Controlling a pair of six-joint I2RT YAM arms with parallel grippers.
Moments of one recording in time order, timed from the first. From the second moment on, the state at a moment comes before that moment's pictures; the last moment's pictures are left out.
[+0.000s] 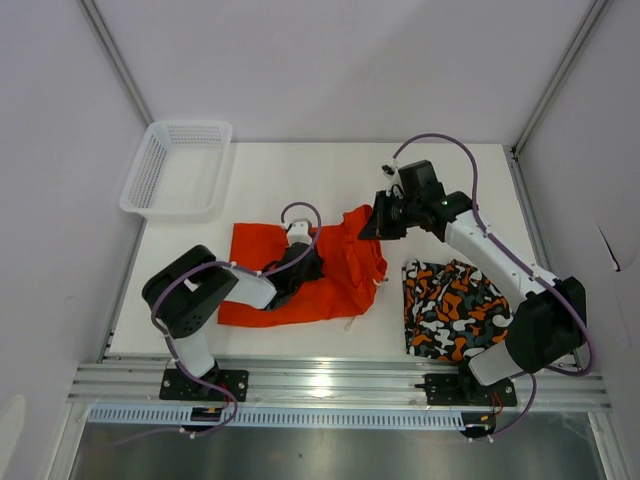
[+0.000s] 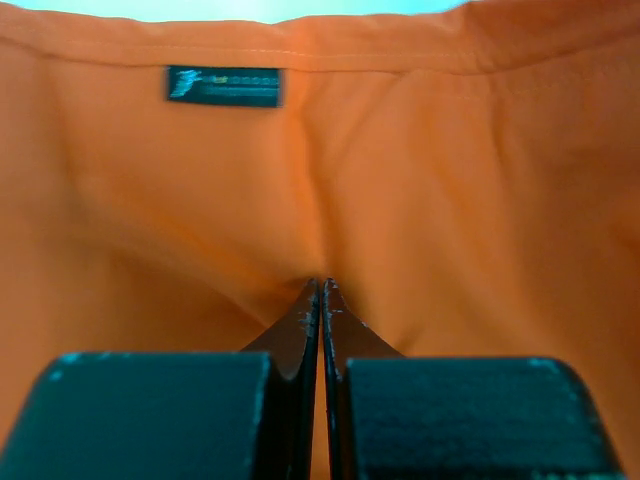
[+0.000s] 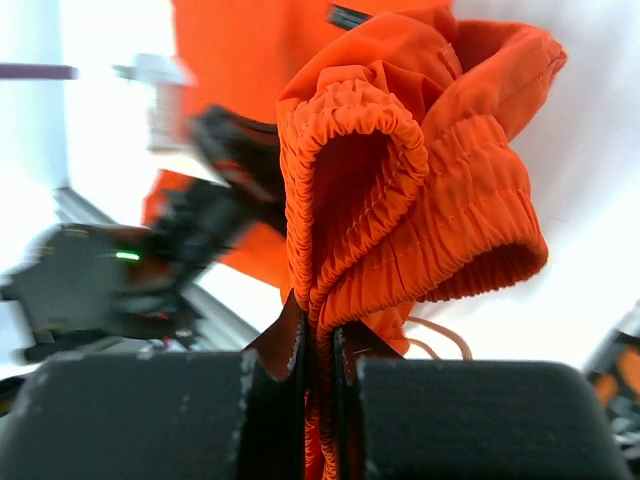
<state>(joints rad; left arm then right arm) -0.76 1.75 0.61 0.60 -0.33 -0.62 0.46 1.50 1.28 -0.63 -0.39 0.48</state>
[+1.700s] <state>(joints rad) -0.17 1.07 0.31 0.05 -0.03 -0.67 0.40 1.55 1.51 -0.74 -0.49 0.54</state>
